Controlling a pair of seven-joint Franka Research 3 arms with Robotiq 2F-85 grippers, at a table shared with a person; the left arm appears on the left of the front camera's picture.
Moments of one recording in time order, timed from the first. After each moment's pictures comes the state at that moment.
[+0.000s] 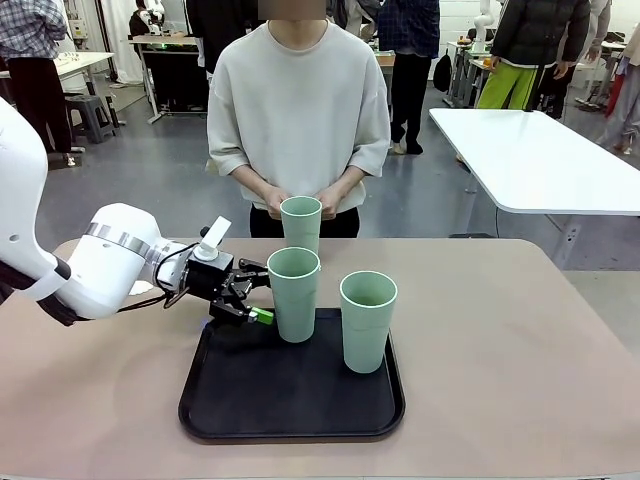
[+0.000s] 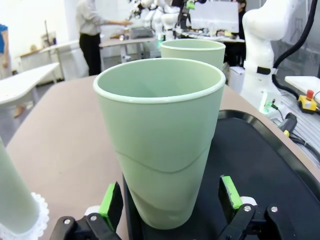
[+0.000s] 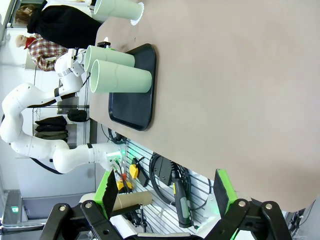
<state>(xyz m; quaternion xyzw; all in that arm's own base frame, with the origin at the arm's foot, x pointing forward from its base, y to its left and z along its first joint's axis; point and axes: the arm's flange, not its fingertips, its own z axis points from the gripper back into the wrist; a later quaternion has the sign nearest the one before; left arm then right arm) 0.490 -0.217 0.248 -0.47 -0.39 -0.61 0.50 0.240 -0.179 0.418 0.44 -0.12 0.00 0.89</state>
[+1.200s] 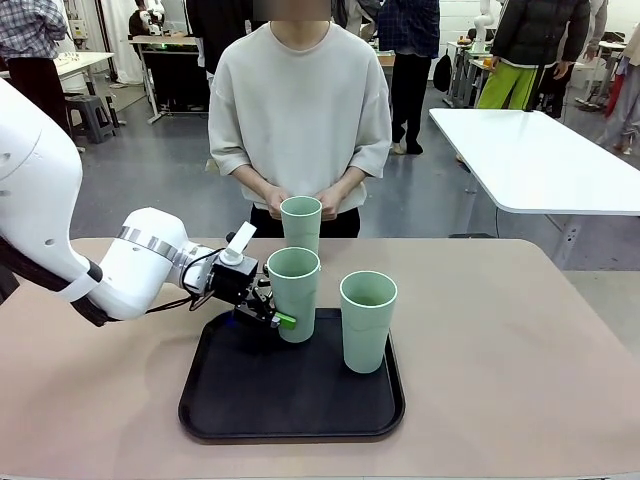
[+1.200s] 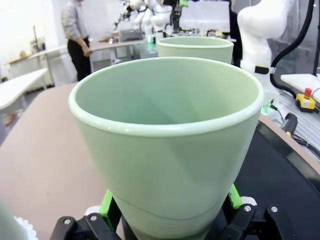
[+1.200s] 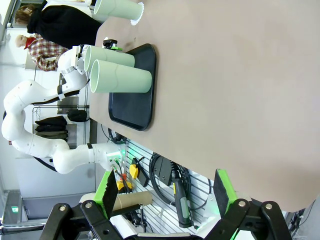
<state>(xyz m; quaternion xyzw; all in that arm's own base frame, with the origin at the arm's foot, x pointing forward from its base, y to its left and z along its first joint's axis) 0.495 -0.259 0.237 -0.48 -0.38 -0.63 0.48 0.240 -0.179 0.418 0.44 -0.12 0.00 0.89</state>
